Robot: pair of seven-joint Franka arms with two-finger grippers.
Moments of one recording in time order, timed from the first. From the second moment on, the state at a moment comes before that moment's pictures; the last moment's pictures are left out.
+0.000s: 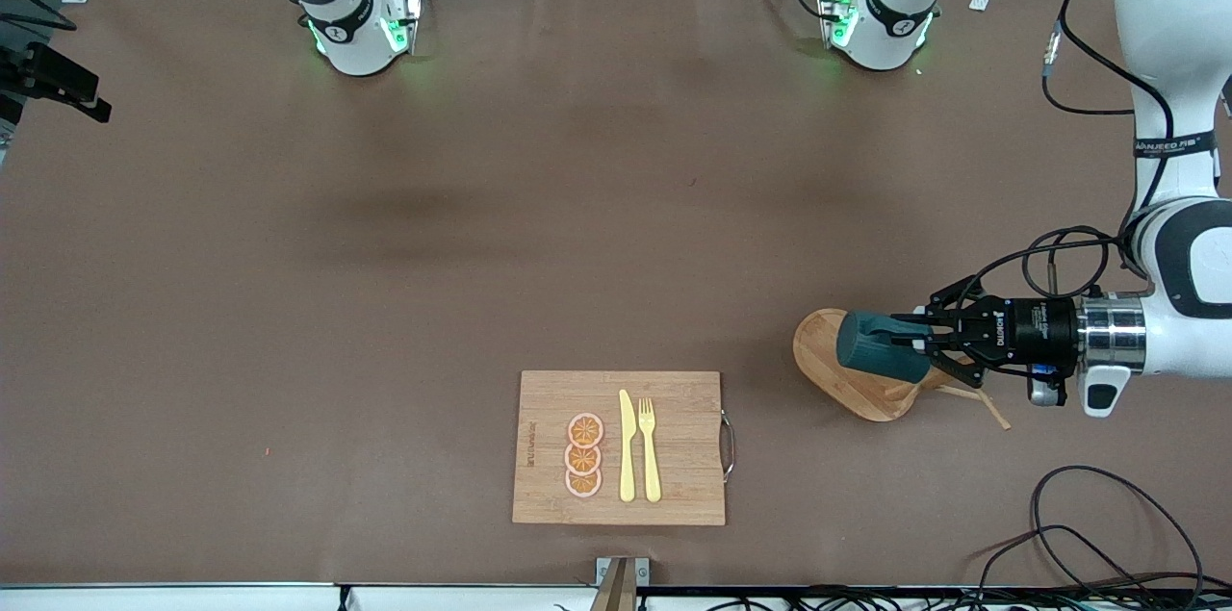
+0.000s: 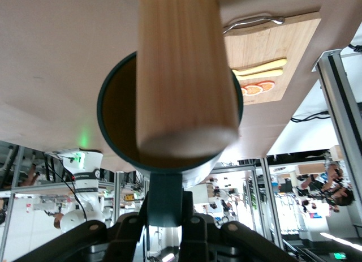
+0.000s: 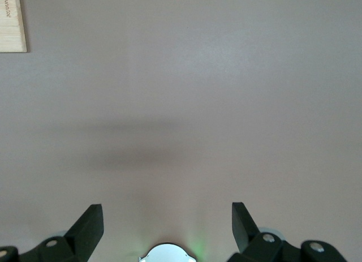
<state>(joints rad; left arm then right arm) 0.01 0.63 0.10 -1.34 -1.09 1.53 -1.00 0.00 -0.11 -0.09 -1.59 -0.02 1.41 -0.08</state>
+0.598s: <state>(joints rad) 0.06 0.67 0.10 -1.34 -1.17 1.48 -1.00 0.00 -0.11 -0.09 -1.59 -0.02 1.40 -0.09</state>
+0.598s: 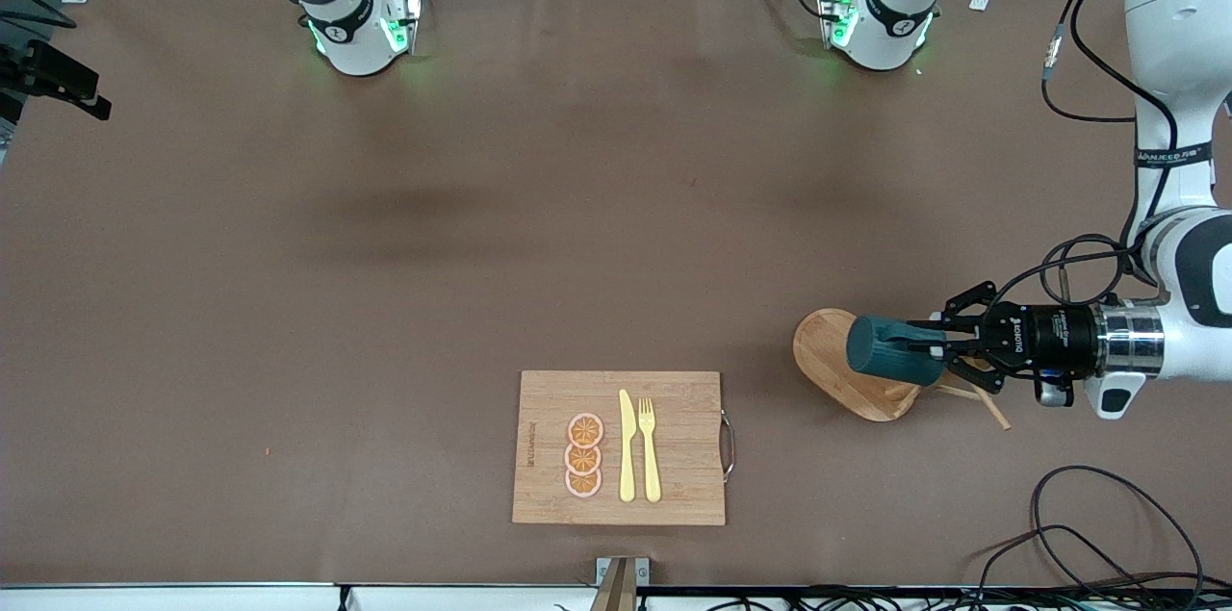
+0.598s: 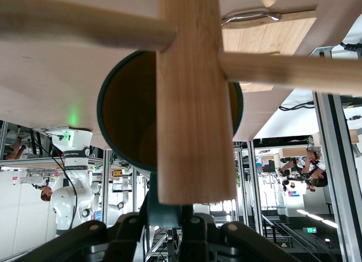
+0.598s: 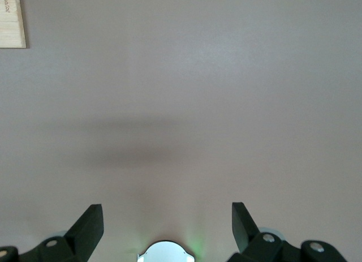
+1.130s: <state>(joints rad) 0.07 0.67 0.10 -1.34 -1.17 1.48 -1.00 0.00 -0.11 -0.09 -1.59 -0.02 1.40 -0.09</state>
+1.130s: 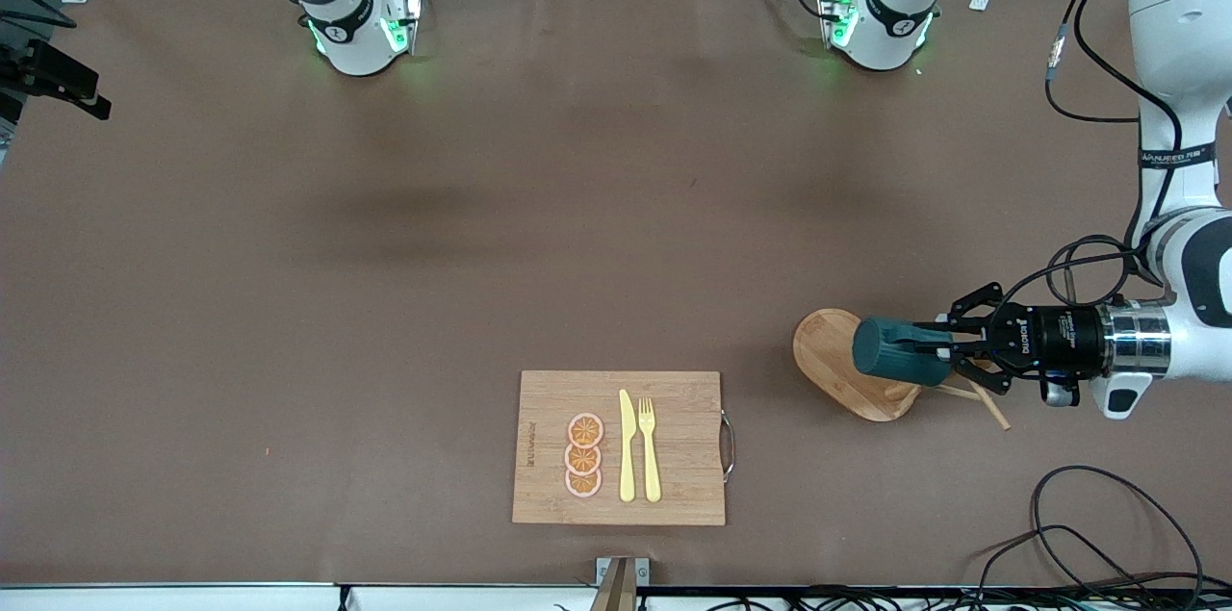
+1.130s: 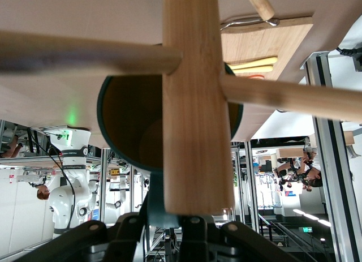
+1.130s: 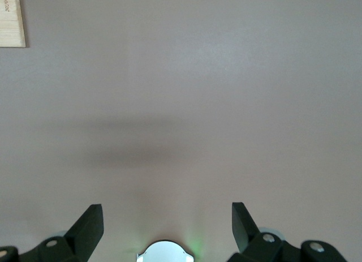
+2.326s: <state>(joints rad) 0.09 0.69 0.10 -1.34 -1.17 1.46 -1.00 0.00 -0.11 -0.09 -1.59 -0.02 1.40 -0.10</state>
